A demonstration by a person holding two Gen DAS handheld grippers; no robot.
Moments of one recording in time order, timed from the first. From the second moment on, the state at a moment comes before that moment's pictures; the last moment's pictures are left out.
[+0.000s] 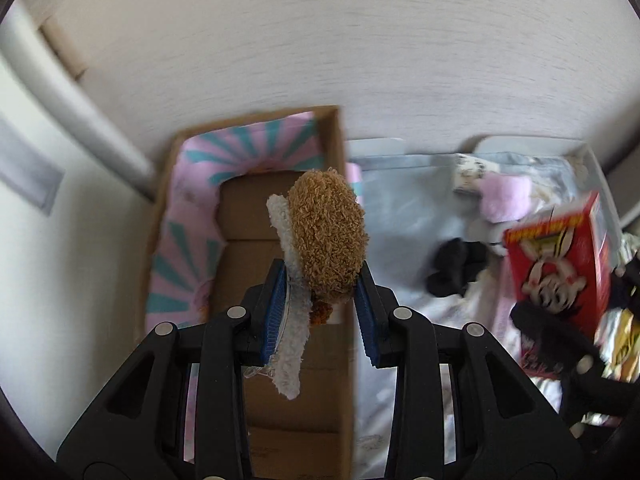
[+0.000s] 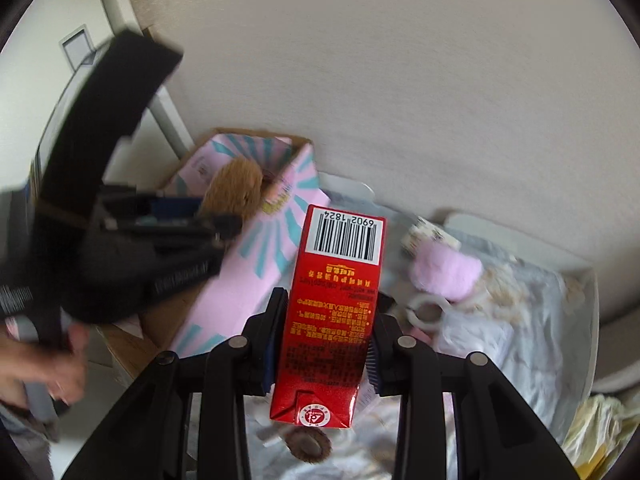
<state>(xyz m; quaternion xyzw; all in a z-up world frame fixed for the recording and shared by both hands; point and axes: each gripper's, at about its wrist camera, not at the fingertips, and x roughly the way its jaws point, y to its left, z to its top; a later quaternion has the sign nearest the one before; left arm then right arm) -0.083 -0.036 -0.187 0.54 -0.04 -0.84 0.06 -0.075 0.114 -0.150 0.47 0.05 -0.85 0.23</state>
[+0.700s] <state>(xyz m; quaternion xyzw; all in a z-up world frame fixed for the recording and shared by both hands) -0.051 -0.128 -0.203 0.55 0.06 -0.82 0.16 -0.142 -0.023 -0.164 0.49 0.12 -0.80 0.31</state>
